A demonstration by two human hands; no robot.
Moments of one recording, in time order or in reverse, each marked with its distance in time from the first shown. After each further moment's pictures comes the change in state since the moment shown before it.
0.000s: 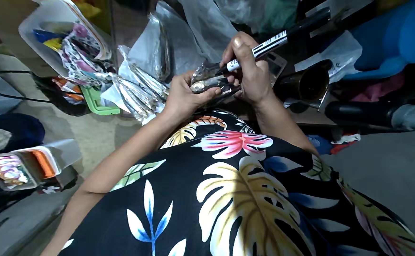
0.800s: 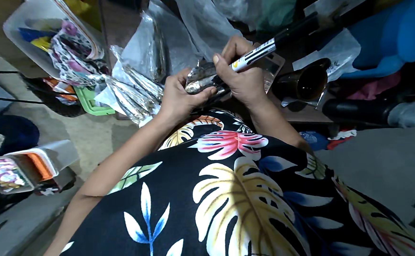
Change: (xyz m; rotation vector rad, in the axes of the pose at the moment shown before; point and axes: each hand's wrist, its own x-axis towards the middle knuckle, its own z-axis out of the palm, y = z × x) left_hand 0.006 -0.005 -0.003 0.006 0.028 0.046; right_hand 0.005 0.019 0.007 -0.077 0.081 -0.203
